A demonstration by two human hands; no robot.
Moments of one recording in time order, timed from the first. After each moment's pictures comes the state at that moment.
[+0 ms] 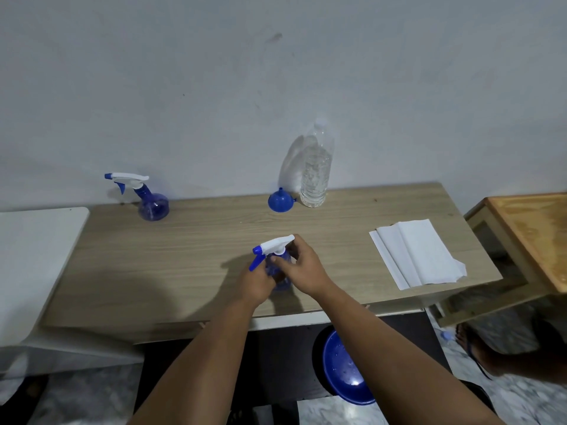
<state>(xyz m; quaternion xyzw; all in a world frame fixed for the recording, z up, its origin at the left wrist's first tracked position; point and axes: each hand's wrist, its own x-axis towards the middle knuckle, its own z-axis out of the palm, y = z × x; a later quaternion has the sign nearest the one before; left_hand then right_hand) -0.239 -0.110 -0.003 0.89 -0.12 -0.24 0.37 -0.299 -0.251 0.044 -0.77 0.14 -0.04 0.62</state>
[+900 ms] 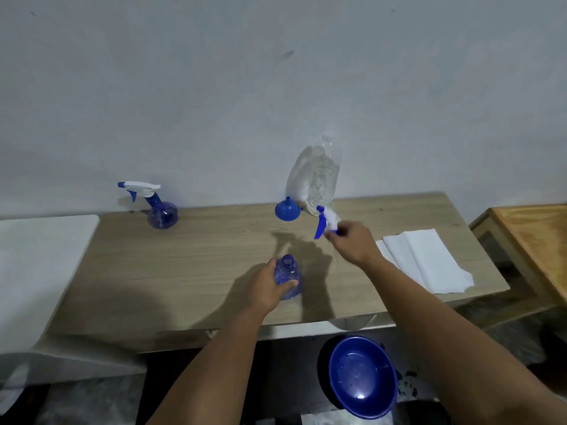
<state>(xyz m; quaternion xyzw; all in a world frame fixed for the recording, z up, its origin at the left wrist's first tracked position) -0.244 -0.111 0.008 0.83 -0.12 -0.23 0.49 -0.274 -0.345 0.086 -0.88 0.26 -0.03 0.39</state>
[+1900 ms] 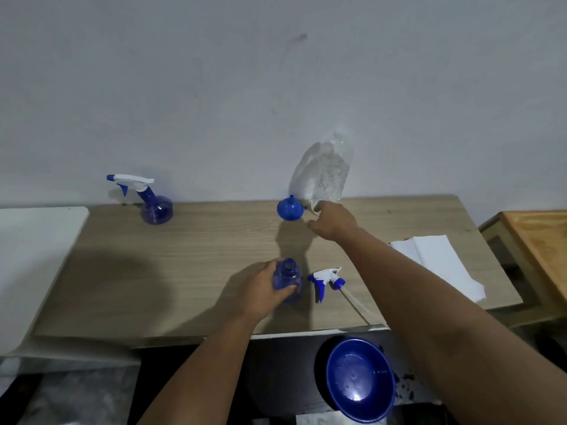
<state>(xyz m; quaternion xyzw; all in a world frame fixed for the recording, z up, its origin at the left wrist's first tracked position) -0.227 -0.106 0.001 0.85 -0.15 -0.22 0.45 -0.170 -0.340 0.076 -0.95 0.20 0.11 0.20</state>
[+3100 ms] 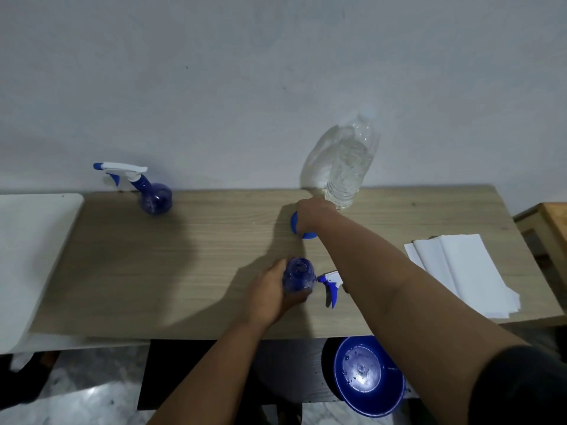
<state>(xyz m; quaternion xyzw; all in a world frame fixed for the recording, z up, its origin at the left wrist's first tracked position) -0.212 -0.117 -0.006 0.85 -0.11 -0.26 0.44 -0.082 -0.309 0.014 -0.95 0.10 0.30 0.03</state>
